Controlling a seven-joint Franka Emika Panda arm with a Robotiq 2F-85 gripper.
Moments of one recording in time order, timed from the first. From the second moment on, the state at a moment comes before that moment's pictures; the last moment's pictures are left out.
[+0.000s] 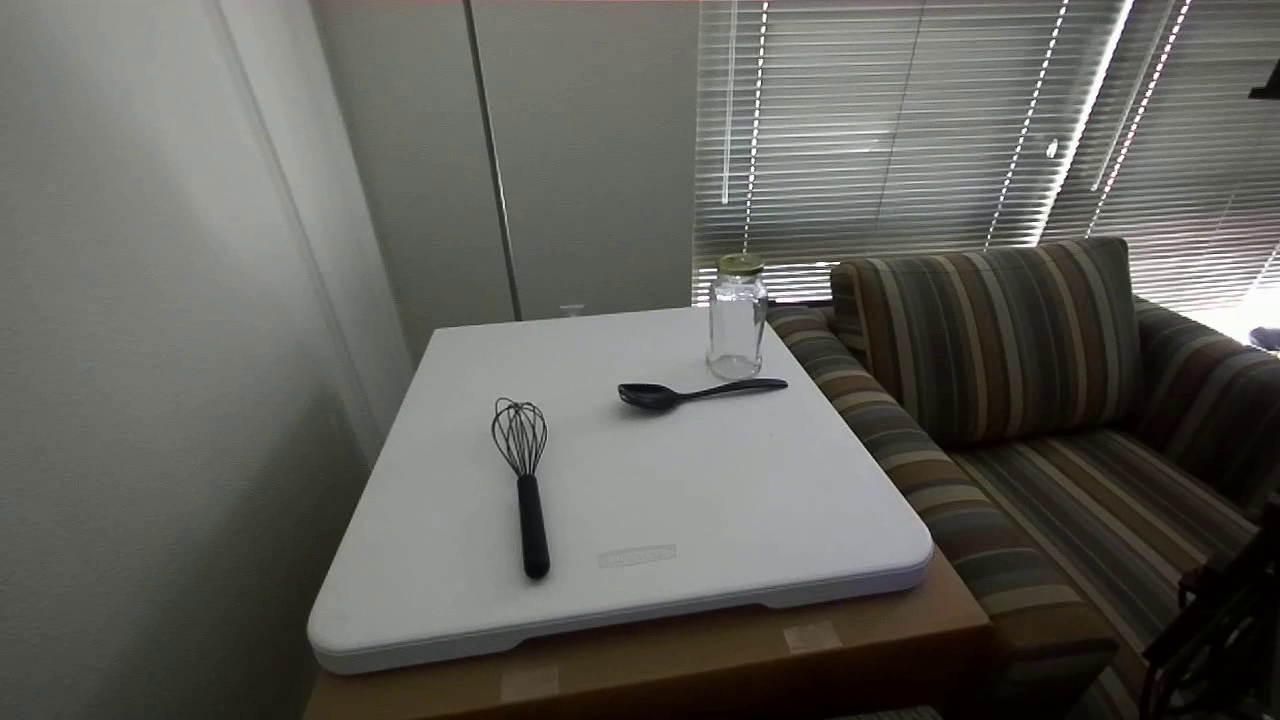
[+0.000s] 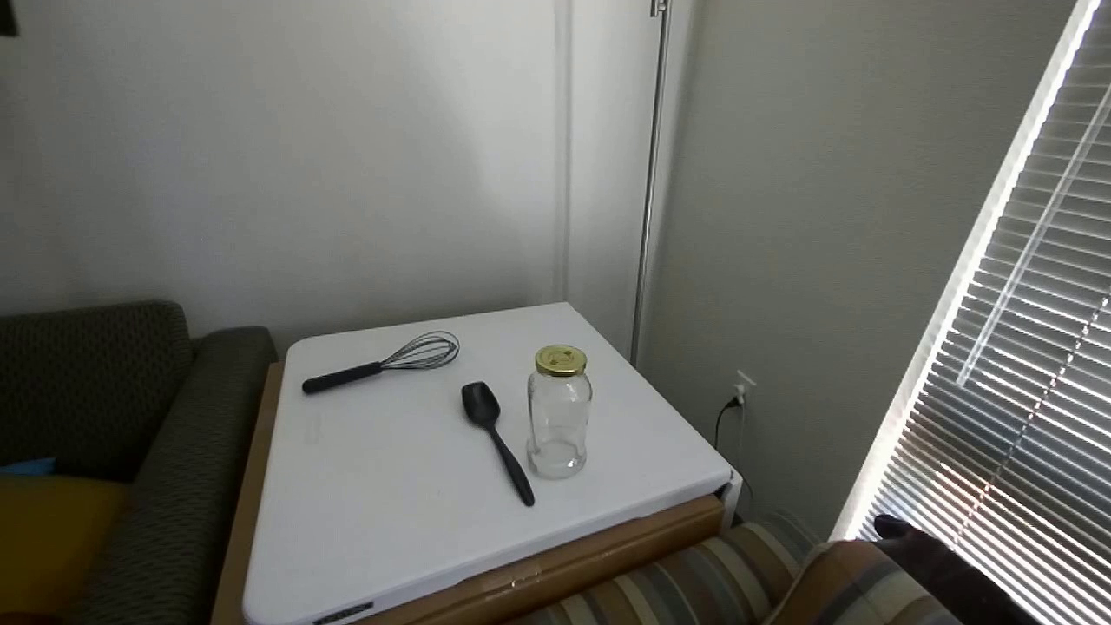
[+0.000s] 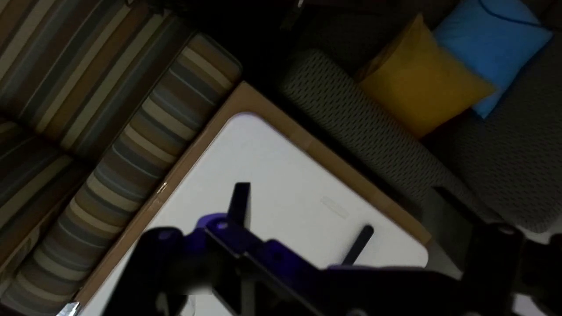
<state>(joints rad) 0.06 -0.45 -0.04 -2.19 0.13 1.65 -0.10</state>
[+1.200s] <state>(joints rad) 0.00 -0.25 -0.08 -2.18 0.08 1.92 -0.11</state>
